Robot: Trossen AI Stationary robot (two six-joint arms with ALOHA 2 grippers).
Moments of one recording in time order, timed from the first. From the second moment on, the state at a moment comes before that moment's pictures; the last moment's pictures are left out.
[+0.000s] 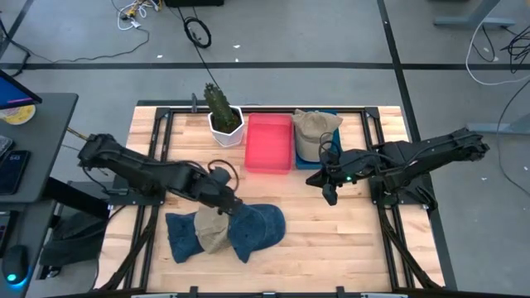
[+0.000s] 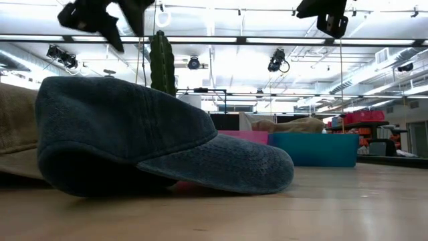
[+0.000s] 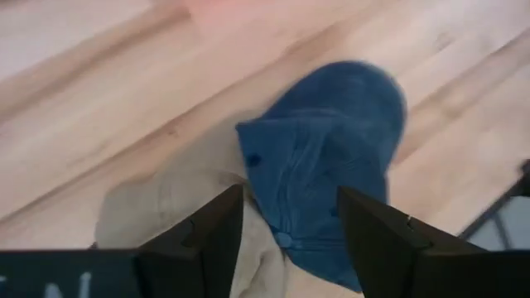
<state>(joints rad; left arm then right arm) -0.33 1.46 1.28 -0.97 -0.21 -1.36 0.22 1.08 1.01 -0.56 0.13 0.62</state>
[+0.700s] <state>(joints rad) -0.27 1.70 1.28 -0.88 0.02 -1.22 0.21 1.08 1.00 -0.54 0.13 0.61</state>
